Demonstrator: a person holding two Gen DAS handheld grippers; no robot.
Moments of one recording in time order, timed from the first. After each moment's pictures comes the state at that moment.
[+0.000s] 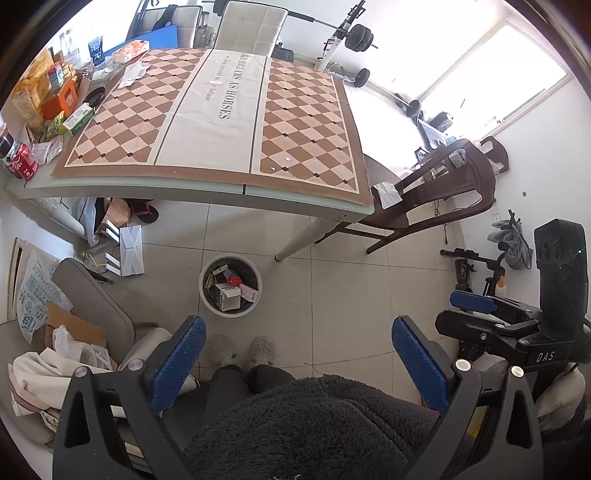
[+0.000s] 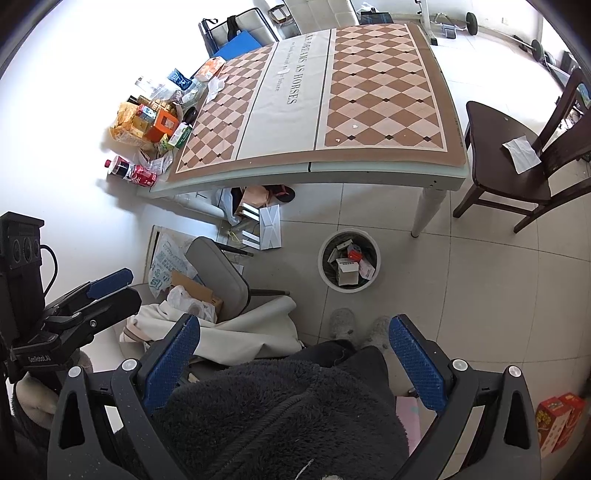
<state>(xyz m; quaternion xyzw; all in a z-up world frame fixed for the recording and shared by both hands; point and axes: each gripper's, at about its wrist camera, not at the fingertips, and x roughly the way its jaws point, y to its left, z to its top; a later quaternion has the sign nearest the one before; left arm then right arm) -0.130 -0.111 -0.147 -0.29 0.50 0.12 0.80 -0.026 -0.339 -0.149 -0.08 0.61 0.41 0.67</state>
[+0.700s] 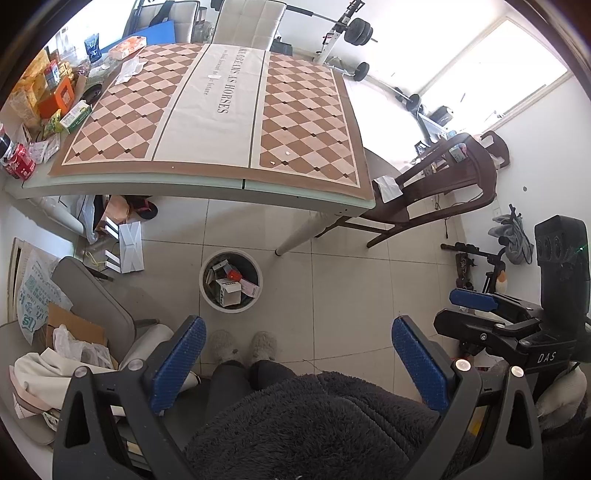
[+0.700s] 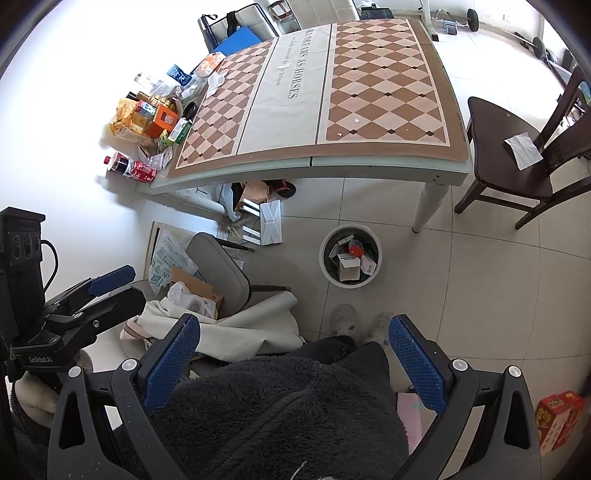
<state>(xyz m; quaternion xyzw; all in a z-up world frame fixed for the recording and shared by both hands) -0.132 -0.108 -0.151 -0.29 0.51 0.11 0.80 -0.032 -0.338 -0.152 -0.08 0.62 0.41 0.67</state>
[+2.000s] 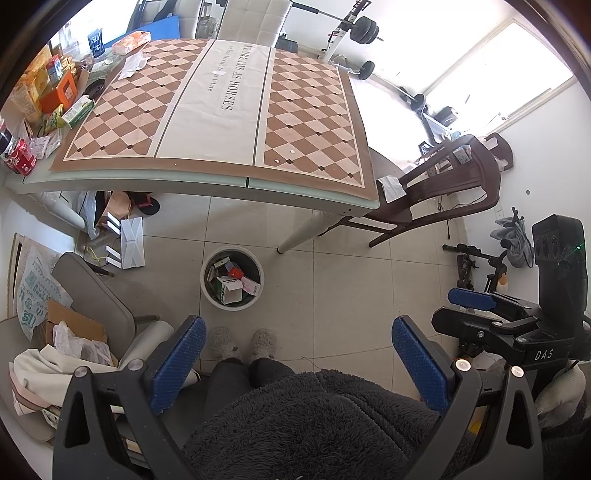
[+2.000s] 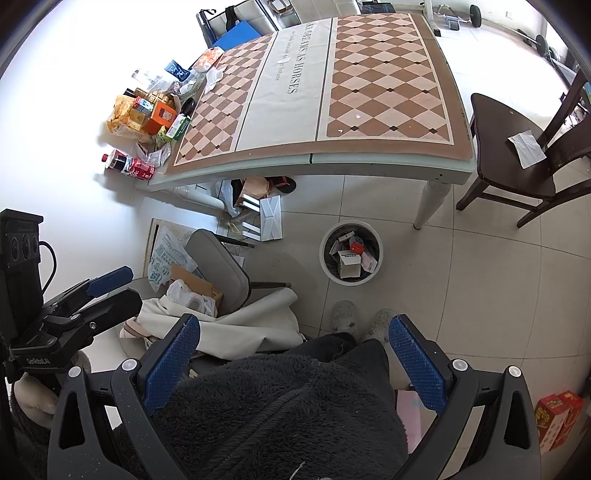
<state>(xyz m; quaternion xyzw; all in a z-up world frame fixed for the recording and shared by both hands) -0.132 -0.106 -0.155 -0.29 0.52 0.11 0.80 -0.042 -0.335 -0.162 -0.08 0.62 0.41 0.66</state>
